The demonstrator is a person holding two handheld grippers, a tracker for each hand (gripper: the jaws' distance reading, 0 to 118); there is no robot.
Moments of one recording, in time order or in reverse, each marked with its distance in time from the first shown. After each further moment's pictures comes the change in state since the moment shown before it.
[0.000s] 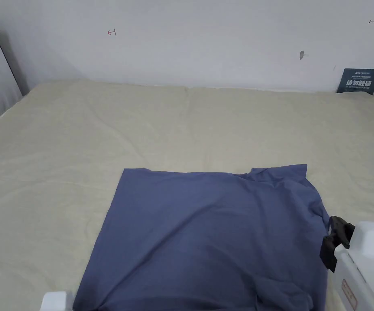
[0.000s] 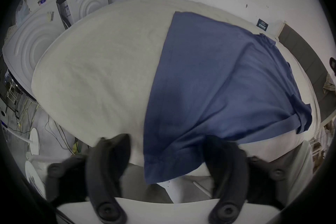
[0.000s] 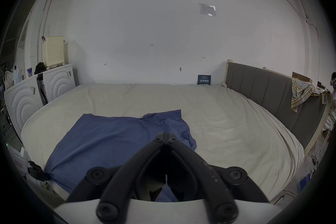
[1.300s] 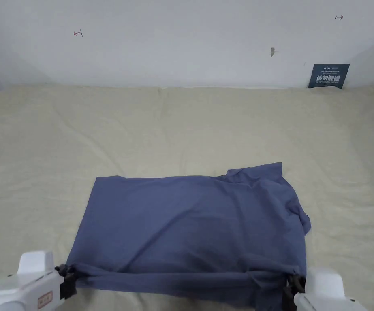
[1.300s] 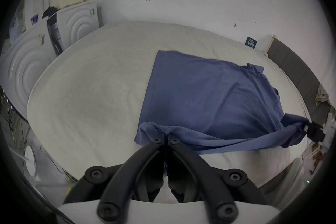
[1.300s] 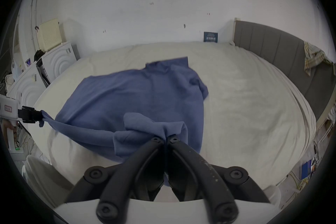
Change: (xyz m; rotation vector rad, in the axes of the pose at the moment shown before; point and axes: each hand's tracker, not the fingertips) left arm 0.034 0.112 0.027 0.169 -0.066 -0.039; right arm 0.000 -0.063 -0.036 -0.315 0.067 -0.046
